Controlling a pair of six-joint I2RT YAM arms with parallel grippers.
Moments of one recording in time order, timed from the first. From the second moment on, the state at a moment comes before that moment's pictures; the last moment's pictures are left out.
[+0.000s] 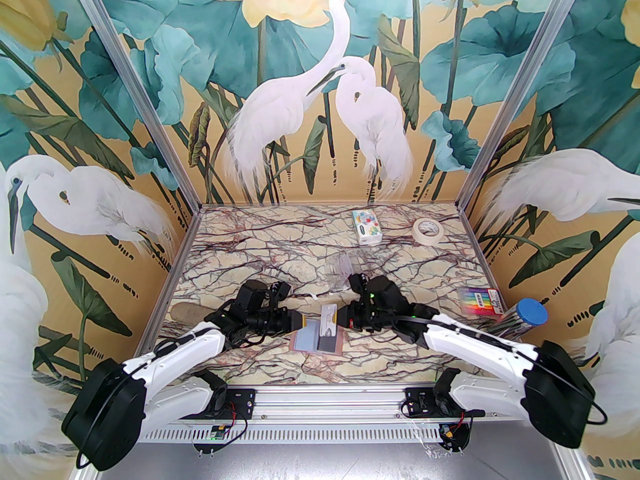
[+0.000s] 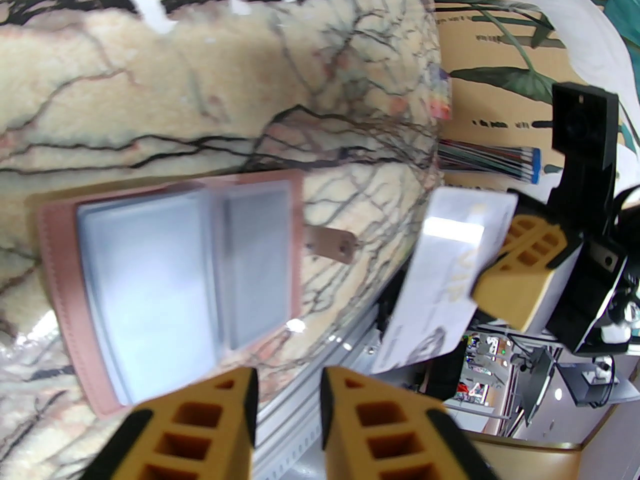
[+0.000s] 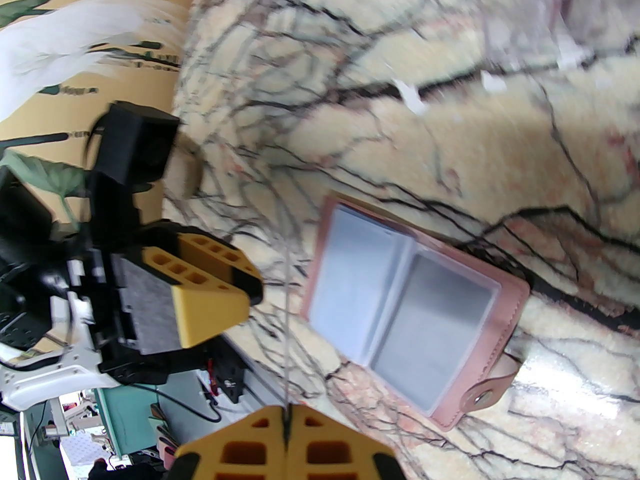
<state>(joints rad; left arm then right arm) -0.51 1.14 0.44 -0.15 0.66 -0.77 0.80 1.22 0.59 -0.08 -0.45 0.97</state>
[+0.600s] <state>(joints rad) -0.51 1.27 0.41 -0.15 0.55 -0.76 0.85 1.44 0.59 0.02 -0.40 1.02</state>
